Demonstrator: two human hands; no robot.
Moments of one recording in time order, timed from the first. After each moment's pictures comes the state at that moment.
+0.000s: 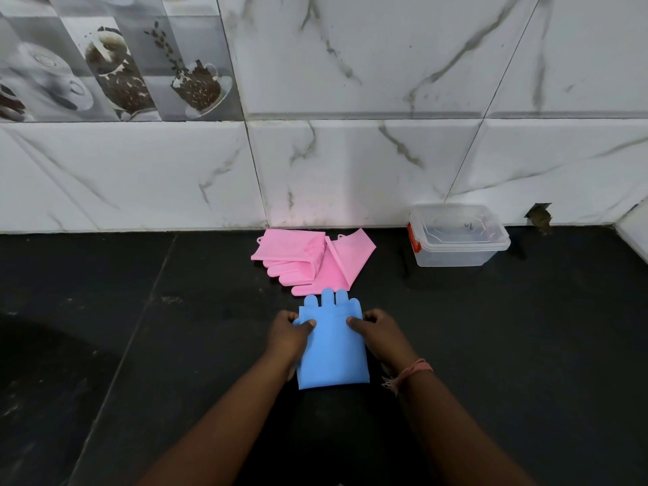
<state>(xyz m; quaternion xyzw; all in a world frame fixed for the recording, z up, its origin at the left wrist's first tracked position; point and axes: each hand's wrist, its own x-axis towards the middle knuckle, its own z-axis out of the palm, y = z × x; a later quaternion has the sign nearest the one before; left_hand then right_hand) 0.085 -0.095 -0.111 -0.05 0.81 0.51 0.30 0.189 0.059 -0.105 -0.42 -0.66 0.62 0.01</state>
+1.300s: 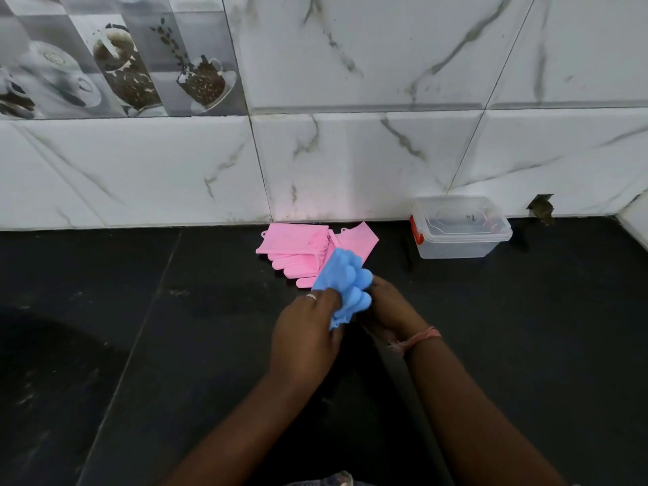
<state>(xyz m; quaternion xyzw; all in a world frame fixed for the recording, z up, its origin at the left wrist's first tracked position) 0.140 -0.113 -0.033 0.41 0.85 0.31 -0.12 0.172 0.061 -0.060 -0.28 -0.57 0.77 0.05</state>
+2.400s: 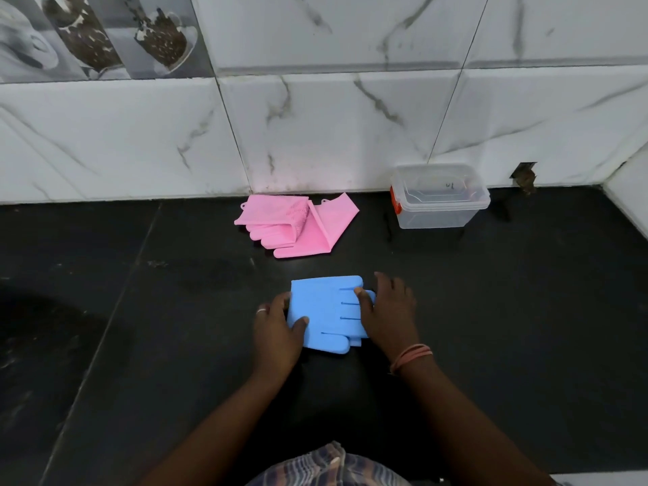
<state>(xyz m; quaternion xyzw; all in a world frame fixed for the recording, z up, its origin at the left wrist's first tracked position) 0.163 -0.119 -0.139 0.15 0.90 0.39 0.10 0.256 0.072 -0.128 -0.37 -0.90 0.19 0.13</state>
